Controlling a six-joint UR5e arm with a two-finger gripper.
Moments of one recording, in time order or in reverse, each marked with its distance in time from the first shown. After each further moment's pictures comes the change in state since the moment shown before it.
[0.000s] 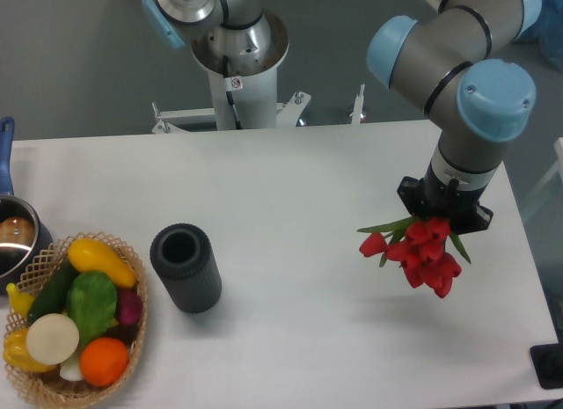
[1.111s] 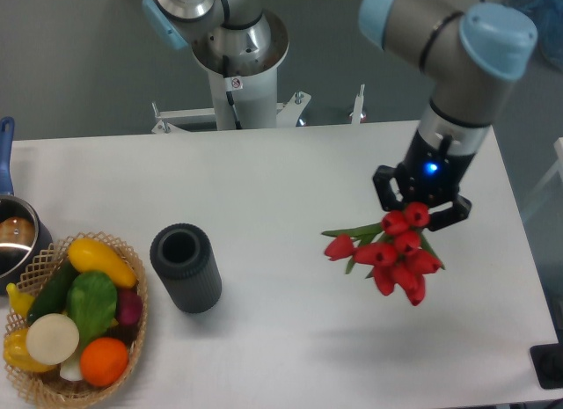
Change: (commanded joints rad) arm 0.026 0.222 -0.228 0.270 -0.627 -0.121
